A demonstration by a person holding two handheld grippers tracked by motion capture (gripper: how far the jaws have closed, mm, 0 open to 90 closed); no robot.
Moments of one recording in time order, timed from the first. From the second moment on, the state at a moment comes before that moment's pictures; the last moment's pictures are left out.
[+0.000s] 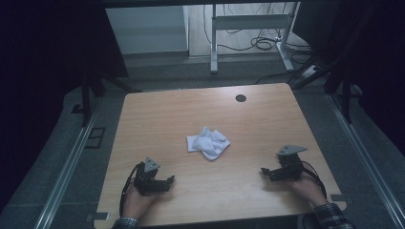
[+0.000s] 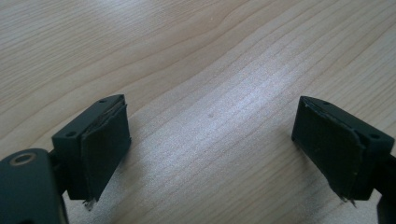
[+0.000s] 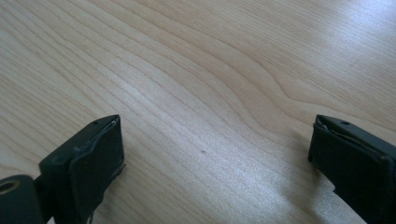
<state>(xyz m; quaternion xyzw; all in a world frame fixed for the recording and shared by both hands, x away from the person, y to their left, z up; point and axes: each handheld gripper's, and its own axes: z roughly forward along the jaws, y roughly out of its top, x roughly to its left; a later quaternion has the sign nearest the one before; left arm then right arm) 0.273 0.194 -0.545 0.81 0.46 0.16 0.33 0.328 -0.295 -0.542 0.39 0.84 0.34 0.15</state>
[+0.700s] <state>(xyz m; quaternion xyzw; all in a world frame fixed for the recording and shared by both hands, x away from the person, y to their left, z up) 0.273 0.194 -0.545 0.81 0.46 0.16 0.33 0.328 -0.288 -0.534 0.38 0.86 0.33 0.14</state>
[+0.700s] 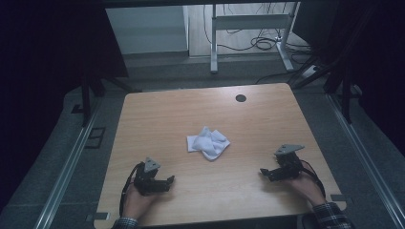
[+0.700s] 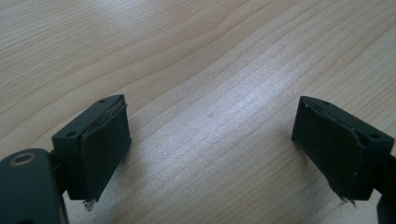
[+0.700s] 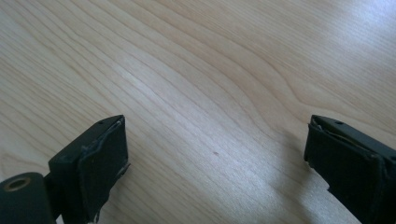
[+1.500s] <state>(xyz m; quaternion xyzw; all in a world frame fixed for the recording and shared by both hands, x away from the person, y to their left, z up) 0.273 0.194 -0.545 0.81 0.46 0.16 0.33 0.326 -0.272 -0.522 0.36 0.86 0.34 0.12</state>
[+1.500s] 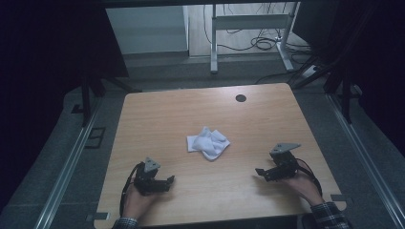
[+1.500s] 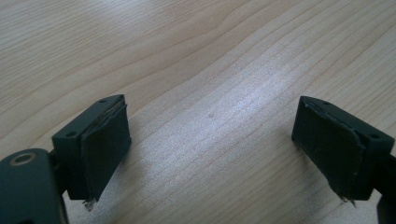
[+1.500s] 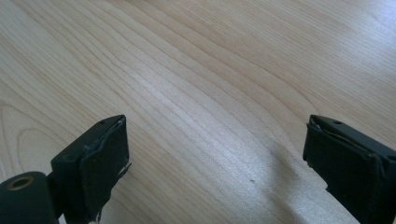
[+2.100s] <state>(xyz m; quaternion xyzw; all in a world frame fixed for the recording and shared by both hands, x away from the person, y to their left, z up) 0.273 0.193 -0.545 0.81 0.46 0.17 0.33 0.337 -0.245 -0.503 0.35 0.86 0.36 0.10</state>
